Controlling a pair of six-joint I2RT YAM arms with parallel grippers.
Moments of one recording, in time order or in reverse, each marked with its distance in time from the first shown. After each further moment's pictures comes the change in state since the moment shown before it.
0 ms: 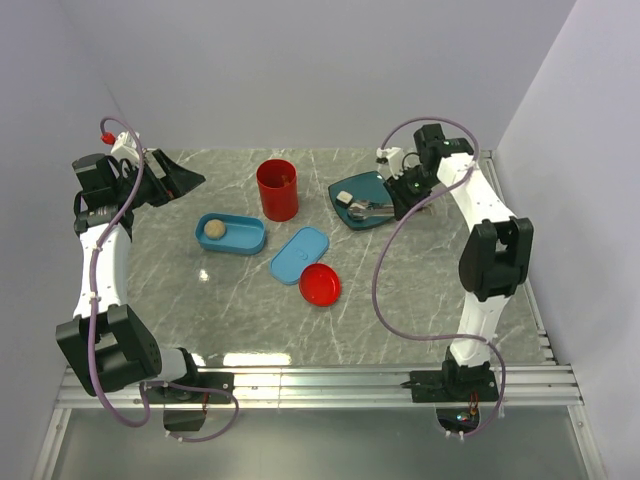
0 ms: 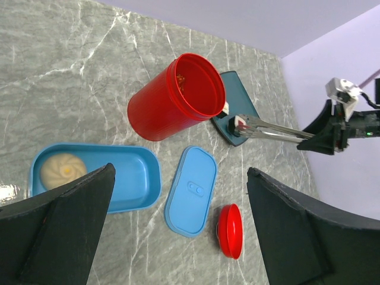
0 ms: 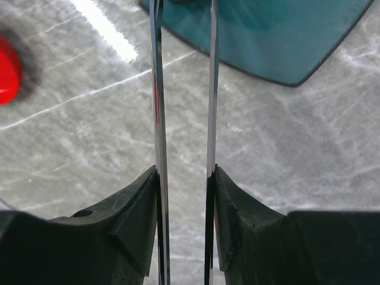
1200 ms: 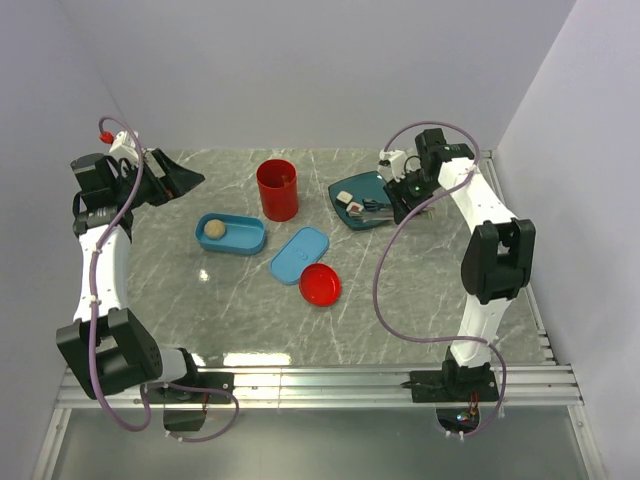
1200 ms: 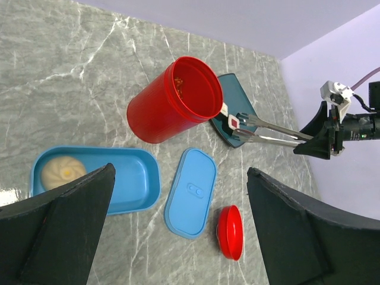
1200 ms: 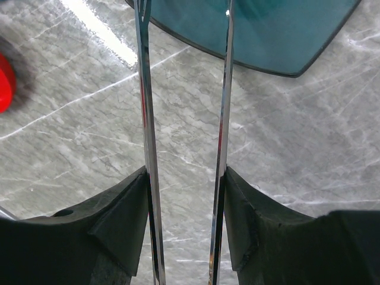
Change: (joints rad) left arm 0.000 -0.019 0.000 0.004 -0.004 -0.001; right arm -0.007 -0.040 -0.076 0.051 0.016 0.053
